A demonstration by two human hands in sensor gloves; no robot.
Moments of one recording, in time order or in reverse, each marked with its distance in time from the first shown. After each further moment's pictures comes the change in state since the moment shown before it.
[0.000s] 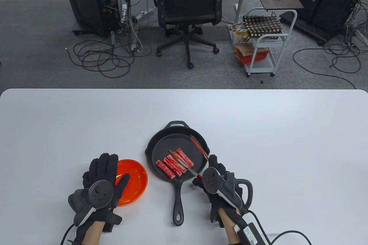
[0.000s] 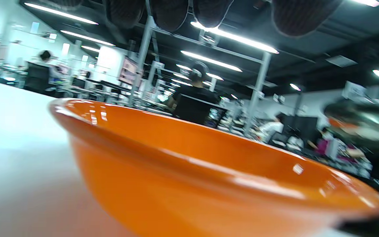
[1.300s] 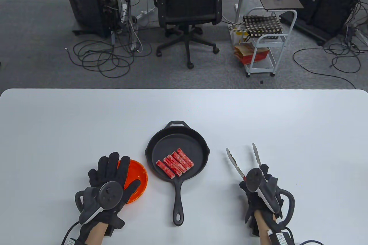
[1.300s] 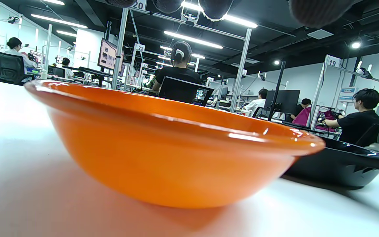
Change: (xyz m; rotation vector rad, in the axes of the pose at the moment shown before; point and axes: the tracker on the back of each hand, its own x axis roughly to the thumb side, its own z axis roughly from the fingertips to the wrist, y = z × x) left_hand 0.007 -0.003 -0.001 -0.062 -0.035 -0.018; right_hand -0.125 0.016 0.012 0.132 0.395 0.085
